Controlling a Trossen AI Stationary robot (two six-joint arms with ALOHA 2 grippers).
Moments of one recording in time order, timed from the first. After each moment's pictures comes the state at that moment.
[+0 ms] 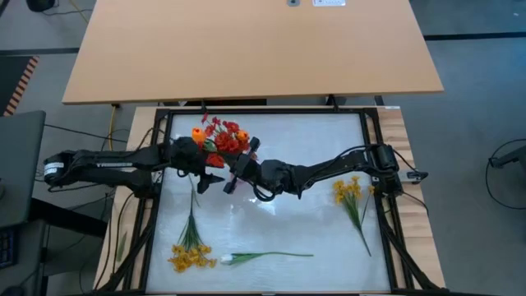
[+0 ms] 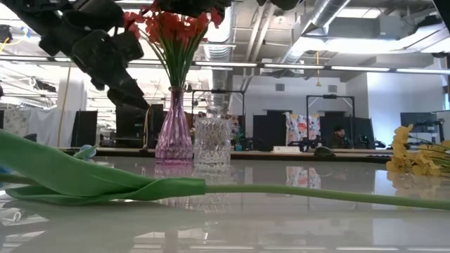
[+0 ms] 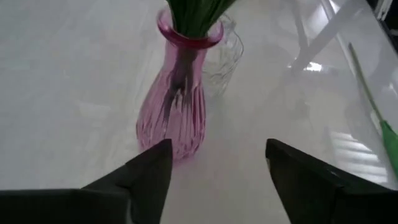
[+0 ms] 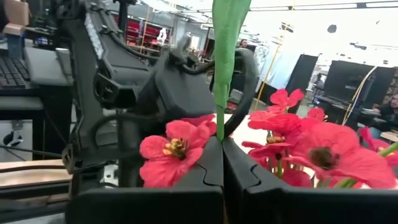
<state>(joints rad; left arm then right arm) 0.28 0.95 0.44 -0.09 0.24 -0.09 0.12 2.01 1.51 0.63 0.63 -0.27</state>
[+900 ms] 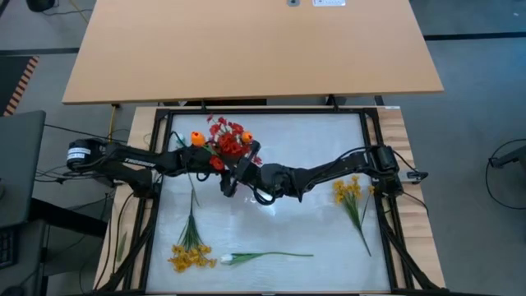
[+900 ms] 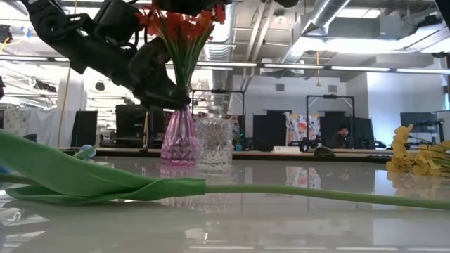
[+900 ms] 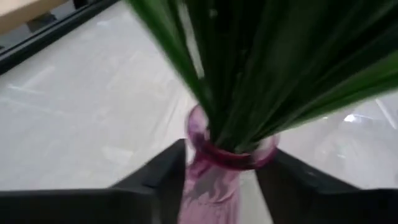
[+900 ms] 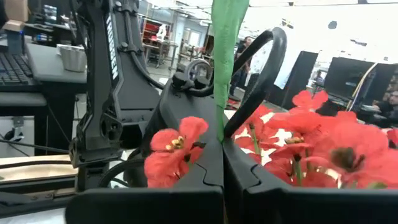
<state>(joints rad) 0.20 1.30 0.44 0.48 0.02 -0.14 0.14 2.01 1.51 0.61 0.66 -0.26</state>
